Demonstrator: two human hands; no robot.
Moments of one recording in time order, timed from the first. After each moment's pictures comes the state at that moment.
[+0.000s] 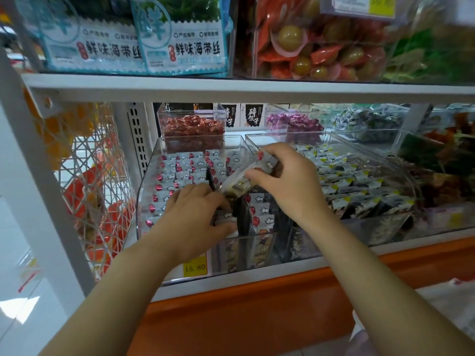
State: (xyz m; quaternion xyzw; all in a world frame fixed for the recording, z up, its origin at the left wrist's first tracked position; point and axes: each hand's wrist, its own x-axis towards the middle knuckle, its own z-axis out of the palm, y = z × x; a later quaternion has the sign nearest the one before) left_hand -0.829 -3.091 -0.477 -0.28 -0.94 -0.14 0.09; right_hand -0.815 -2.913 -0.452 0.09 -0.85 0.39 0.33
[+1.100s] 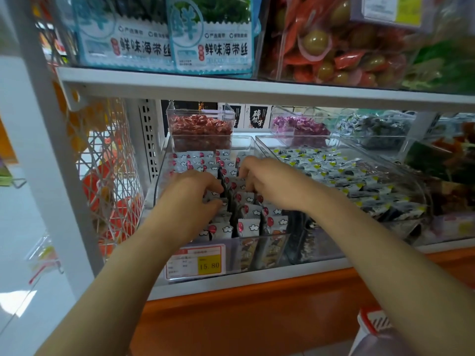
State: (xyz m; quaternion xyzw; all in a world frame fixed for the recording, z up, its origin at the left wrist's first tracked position) left_hand -0.834 -3.110 -0.463 -0.22 -0.92 -0.28 0.16; right_hand -0.844 -2.927 -0.437 0.19 -0.98 0.08 0.08
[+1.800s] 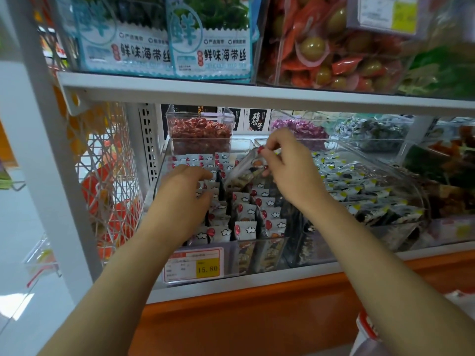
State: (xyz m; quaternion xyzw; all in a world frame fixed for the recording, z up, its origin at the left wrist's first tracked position) left_hand -0.833 -3.109 -0.459 -0.17 -0.90 -0.35 0.19; right_hand -0.839 -2.922 -0.436 0.12 -0.88 0.32 0.33
